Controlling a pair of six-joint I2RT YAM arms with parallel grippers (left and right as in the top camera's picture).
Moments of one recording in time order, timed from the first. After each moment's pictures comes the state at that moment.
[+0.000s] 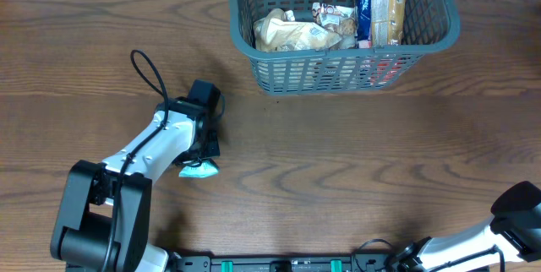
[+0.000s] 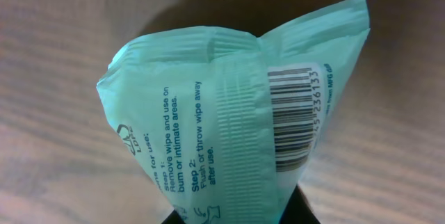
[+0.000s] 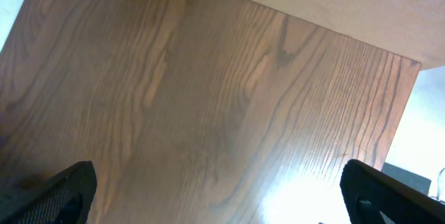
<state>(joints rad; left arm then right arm) -0.30 1.68 0.92 -0.84 -0.08 -0.49 -0.83 1.88 2.44 -1.61 0.12 0.36</state>
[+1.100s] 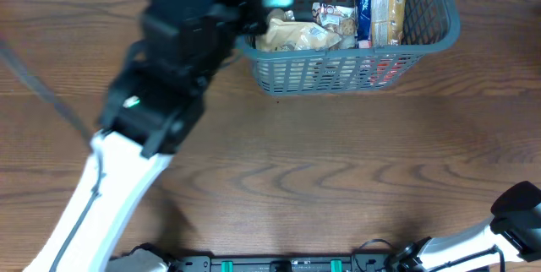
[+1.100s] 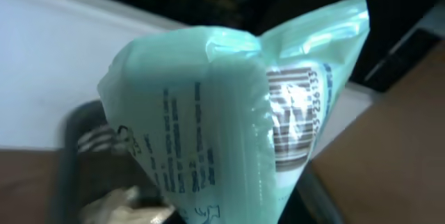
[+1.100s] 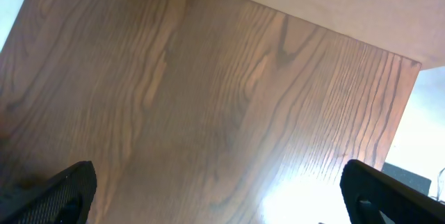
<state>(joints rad) -0.56 1.46 1.71 -0.37 -0.11 -0.50 -0.83 1.88 2.44 -1.61 0.12 0.36</state>
